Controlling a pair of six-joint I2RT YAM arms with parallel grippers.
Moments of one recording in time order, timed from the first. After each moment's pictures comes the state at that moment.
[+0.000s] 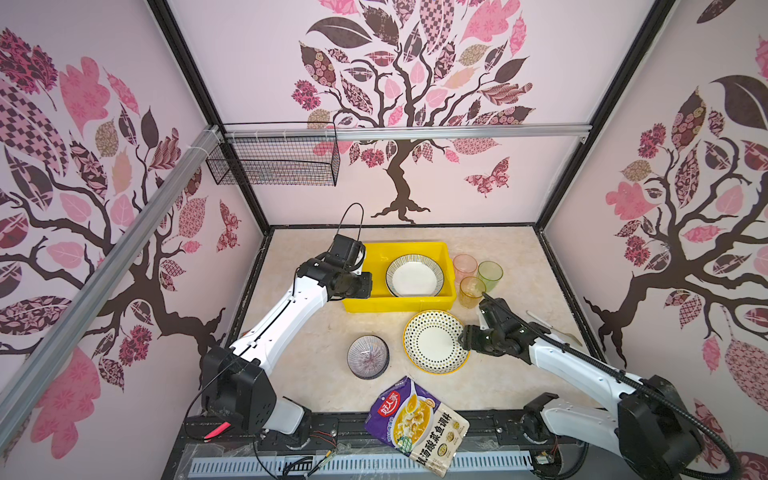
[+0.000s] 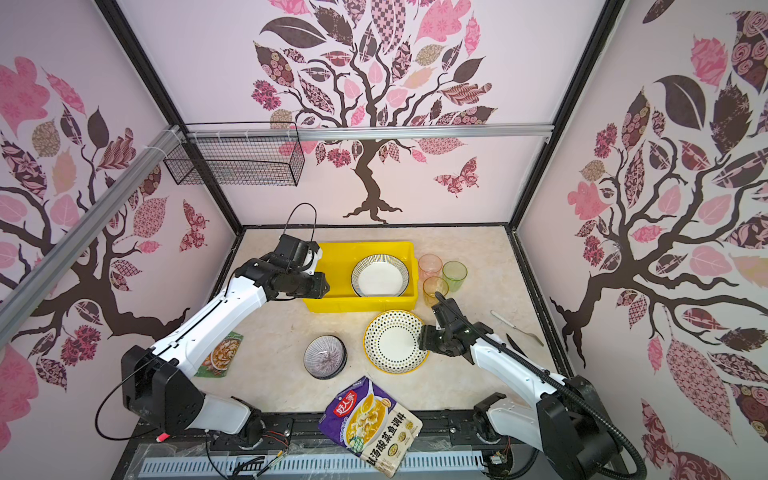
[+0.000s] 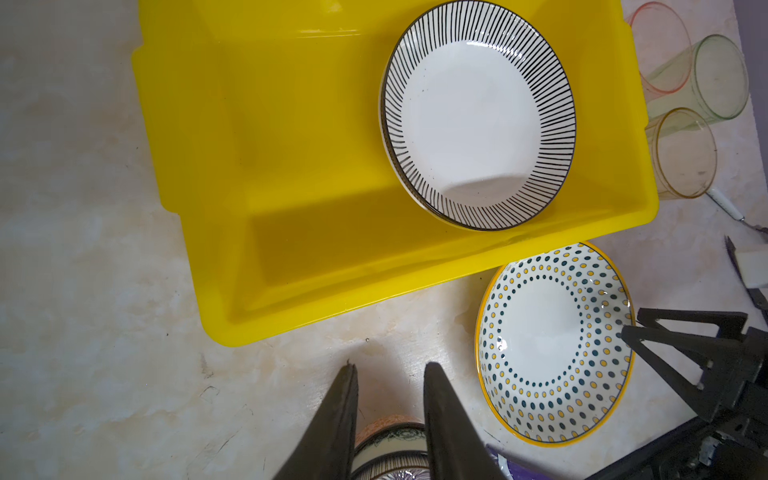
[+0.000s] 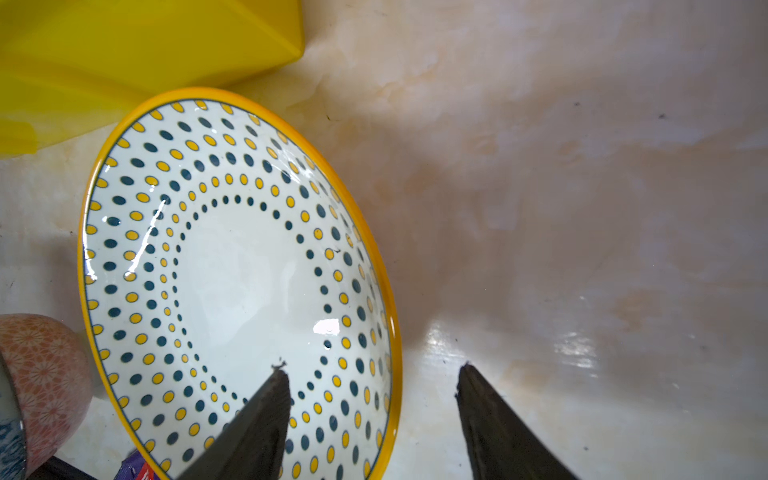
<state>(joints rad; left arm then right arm) -0.42 1.46 1.31 -0.86 0.11 -0.29 0.46 1.15 0.55 -0.46 -0.13 0.64</state>
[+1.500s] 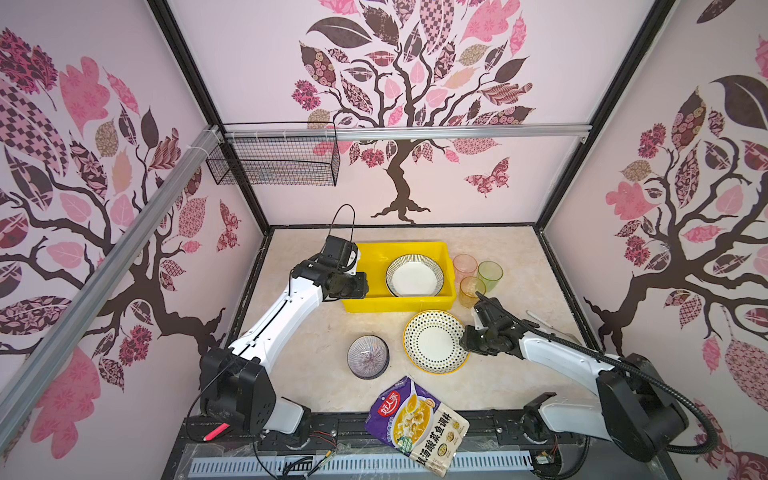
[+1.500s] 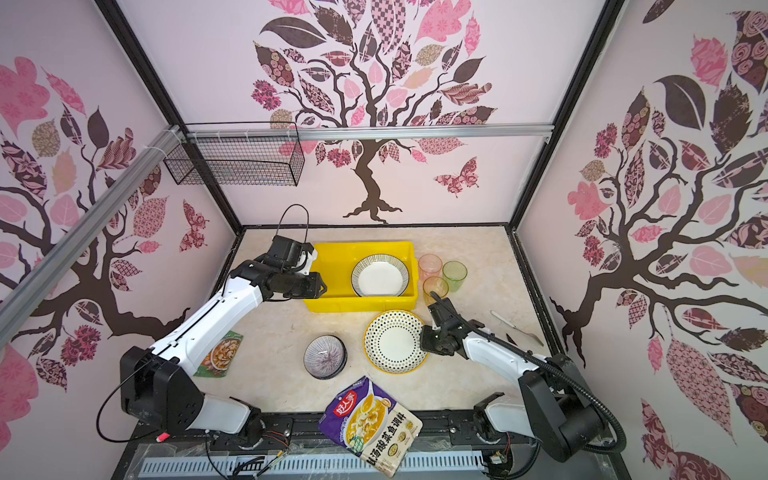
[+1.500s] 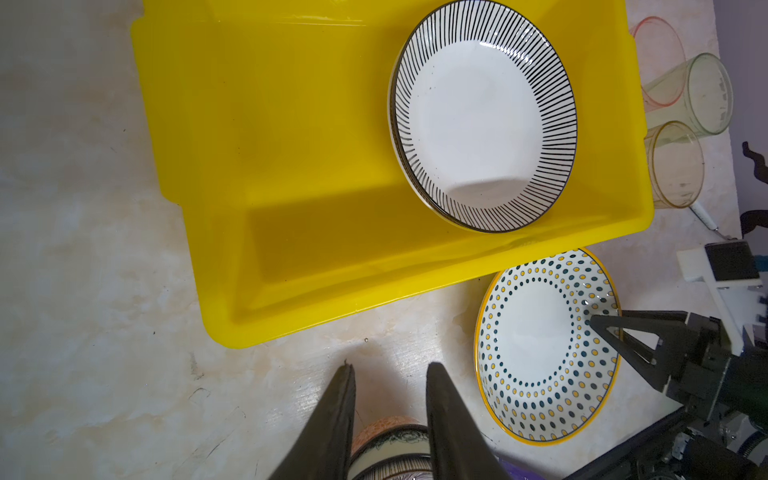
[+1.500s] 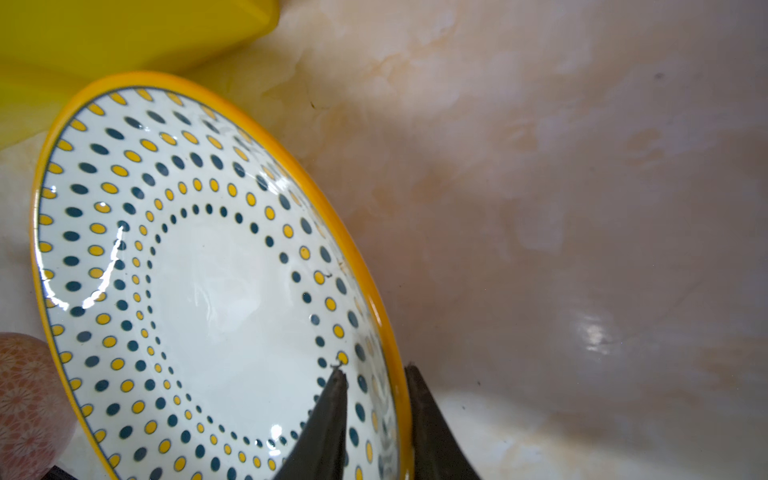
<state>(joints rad) -0.36 1.45 1.28 -0.84 0.18 -0.29 0.46 1.27 0.54 -0.37 -0.17 0.65</state>
